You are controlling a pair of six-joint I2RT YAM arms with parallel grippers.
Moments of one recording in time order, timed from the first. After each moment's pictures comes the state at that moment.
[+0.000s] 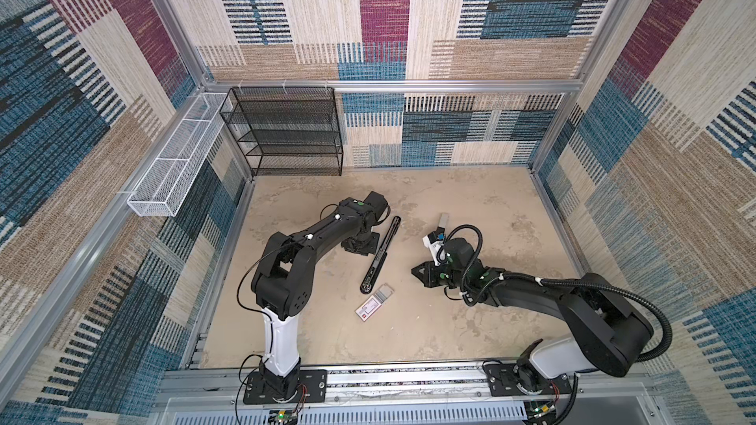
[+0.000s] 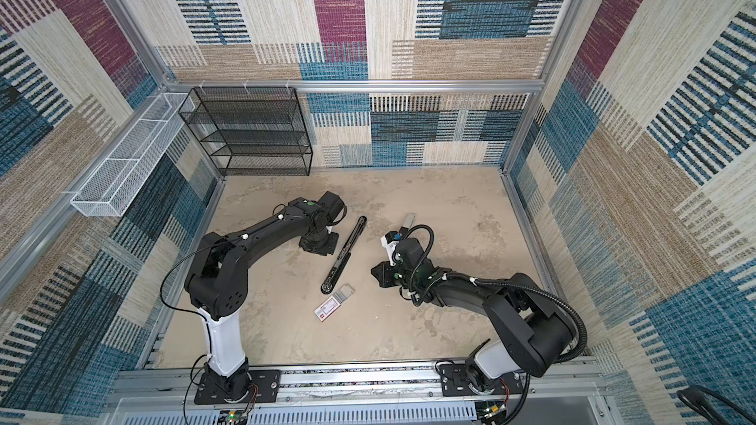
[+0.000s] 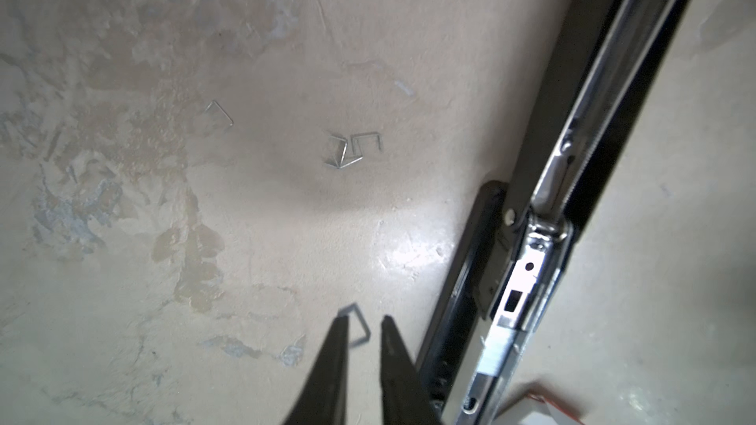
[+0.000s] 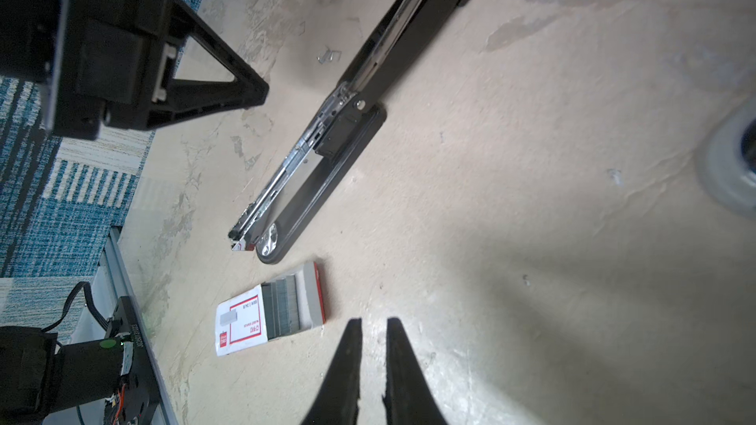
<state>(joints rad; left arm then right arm) -0.55 1.96 1.52 -0.99 -0.15 -0.31 0.63 1.47 0.58 0.21 -0.32 0.54</state>
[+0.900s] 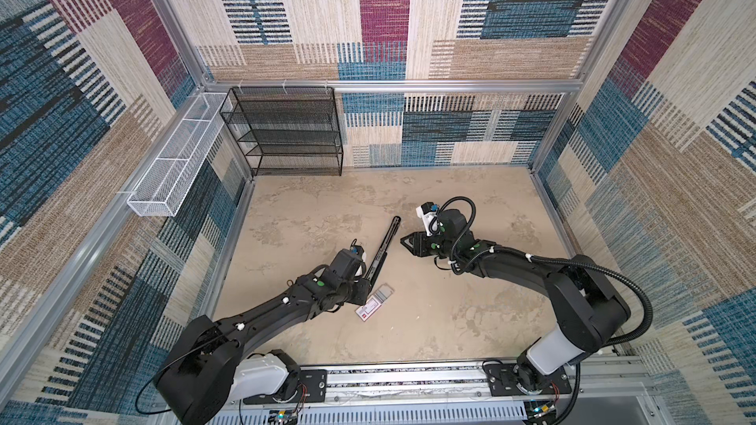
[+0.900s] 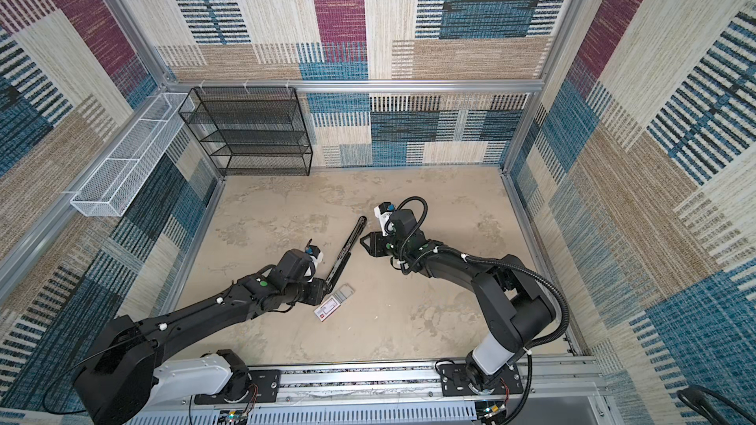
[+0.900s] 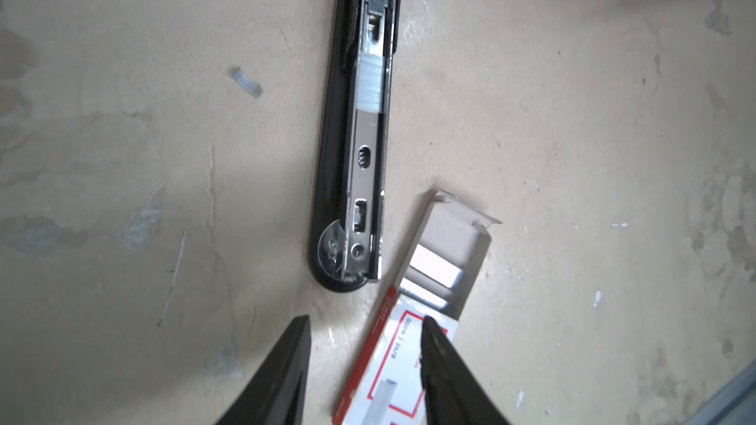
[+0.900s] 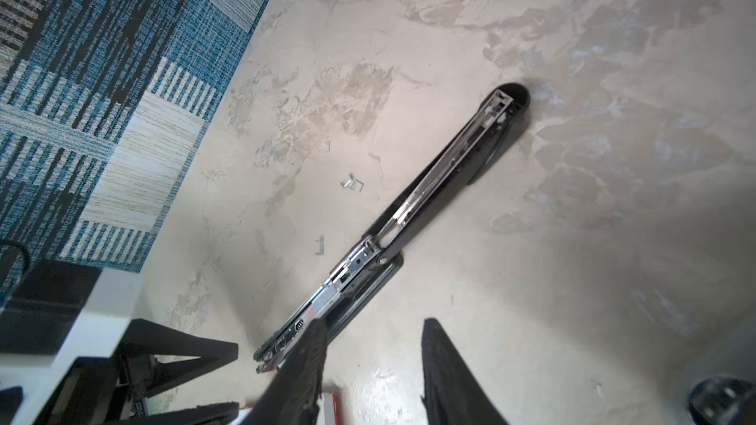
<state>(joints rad) -0.68 1.25 0.59 -0.31 0.00 -0.40 0.56 1.62 0.88 0.15 -0.34 0.48</state>
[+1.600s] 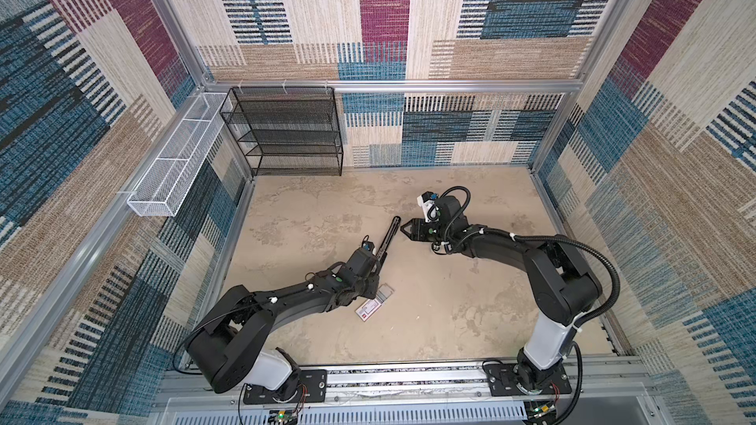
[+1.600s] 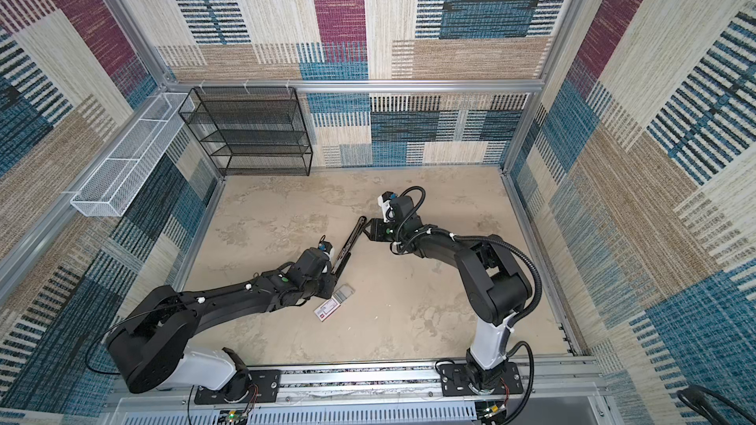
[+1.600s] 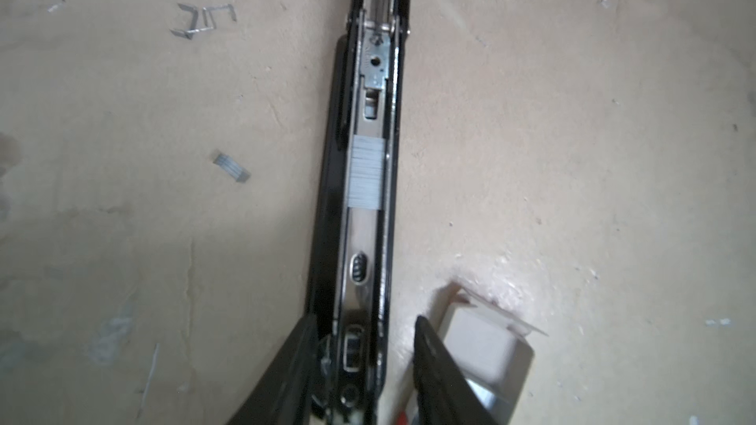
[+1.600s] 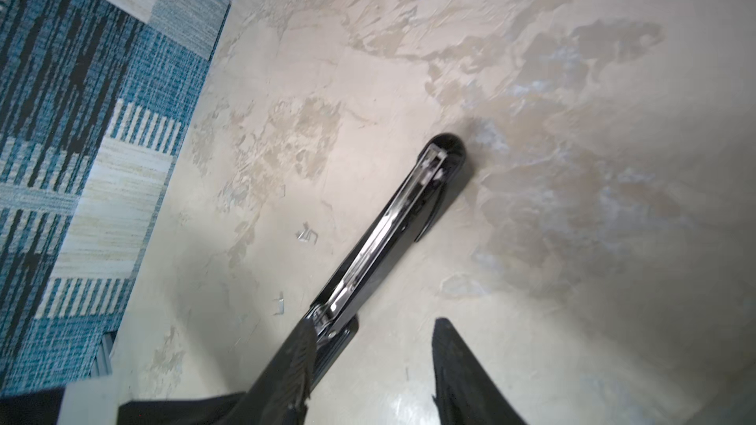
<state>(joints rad) -0.73 1.45 0.66 -0.17 -0.13 -0.39 0.47 1.83 1.08 0.09 -0.37 0.52</state>
